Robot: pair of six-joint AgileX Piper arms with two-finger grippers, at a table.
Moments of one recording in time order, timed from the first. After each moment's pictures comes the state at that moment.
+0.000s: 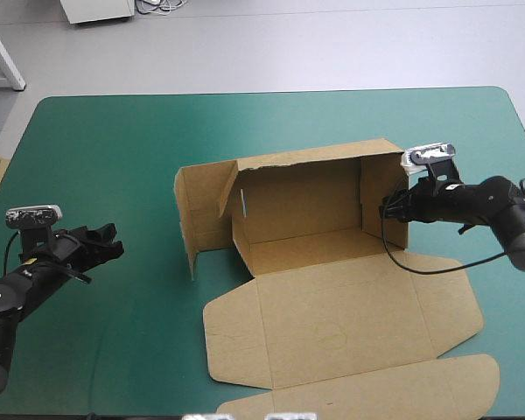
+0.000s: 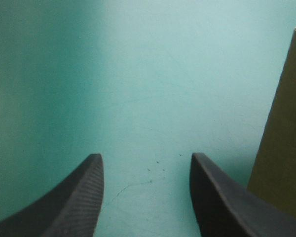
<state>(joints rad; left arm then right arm) 0.31 0.97 -0.58 -1.01 0.49 0.96 -0.02 1.46 -1.01 0.68 0.61 -0.76</state>
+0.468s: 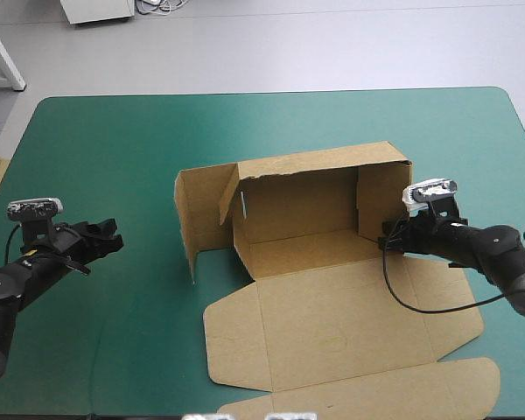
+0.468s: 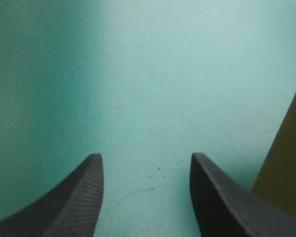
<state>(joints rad) 0.31 1.03 -0.62 -1.02 0.49 0.97 -0.02 1.36 -0.72 1.05 0.42 -1.15</state>
